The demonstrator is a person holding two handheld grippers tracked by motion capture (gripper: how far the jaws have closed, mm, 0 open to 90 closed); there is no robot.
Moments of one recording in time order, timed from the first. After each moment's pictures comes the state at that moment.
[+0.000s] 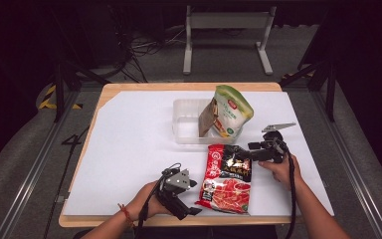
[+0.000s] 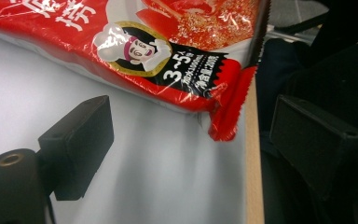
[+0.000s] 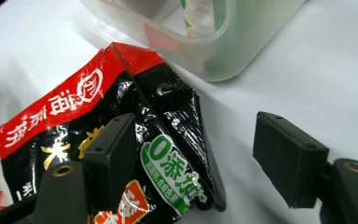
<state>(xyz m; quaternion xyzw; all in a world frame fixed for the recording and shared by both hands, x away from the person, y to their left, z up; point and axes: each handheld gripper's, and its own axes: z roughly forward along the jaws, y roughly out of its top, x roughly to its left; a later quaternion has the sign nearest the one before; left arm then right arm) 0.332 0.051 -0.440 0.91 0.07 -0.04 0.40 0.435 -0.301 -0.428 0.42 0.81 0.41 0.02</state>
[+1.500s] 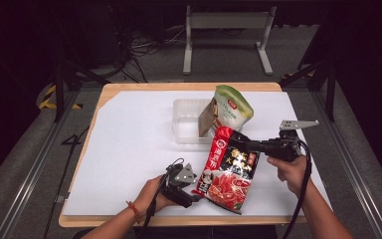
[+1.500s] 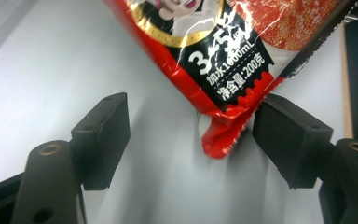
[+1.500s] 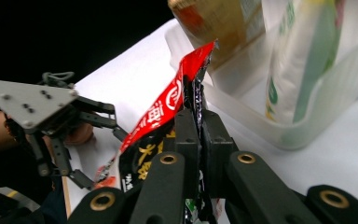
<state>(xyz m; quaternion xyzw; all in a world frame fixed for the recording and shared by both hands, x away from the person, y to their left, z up) 0.351 0.043 -0.451 0.92 0.12 0.04 0.37 0.393 -0.305 -0.365 0.34 0.77 0.54 0.02</state>
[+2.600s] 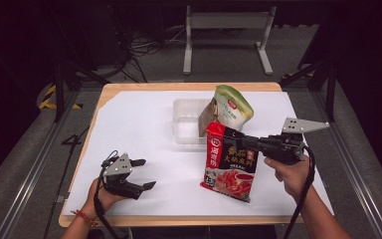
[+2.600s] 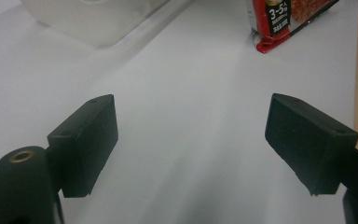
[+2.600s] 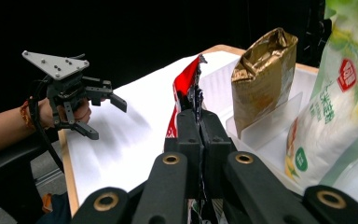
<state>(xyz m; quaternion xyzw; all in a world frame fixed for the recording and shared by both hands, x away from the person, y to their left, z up) 0.348 0.192 -0.432 0.85 0.20 0.11 0.47 0.357 -0.275 -0.315 0.28 0.77 0.57 0.09</state>
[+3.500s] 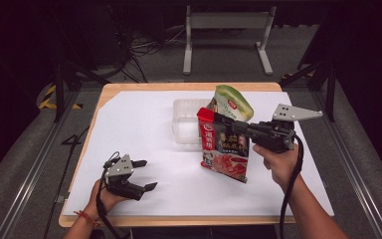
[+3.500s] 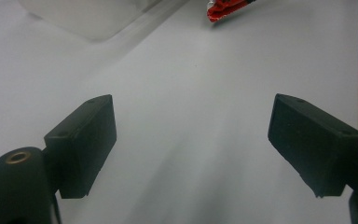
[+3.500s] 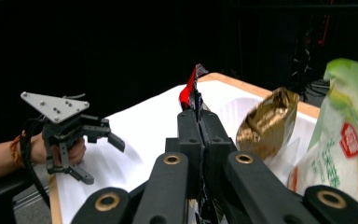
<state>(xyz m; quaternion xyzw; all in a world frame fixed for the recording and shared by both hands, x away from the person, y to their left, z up) 0.349 0.188 -0.440 0.85 0.21 0.10 0.47 0.367 -0.243 -0.284 0.28 0.75 0.59 0.13</state>
